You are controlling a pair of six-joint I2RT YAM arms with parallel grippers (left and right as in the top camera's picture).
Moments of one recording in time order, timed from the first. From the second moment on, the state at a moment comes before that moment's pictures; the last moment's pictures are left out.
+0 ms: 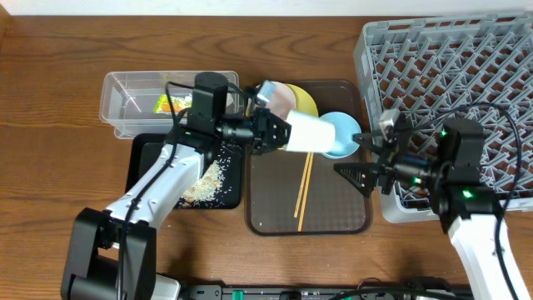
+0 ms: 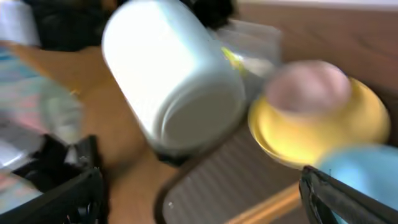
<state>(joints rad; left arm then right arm) -0.32 1.60 0.95 0.08 1.29 -0.93 0.00 1.12 0.72 -0.26 -1.15 -0.12</state>
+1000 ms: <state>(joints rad) -0.41 1.60 0.95 0.08 1.30 -0.98 0.05 1.20 0.72 -0.11 -1.32 -0.03</state>
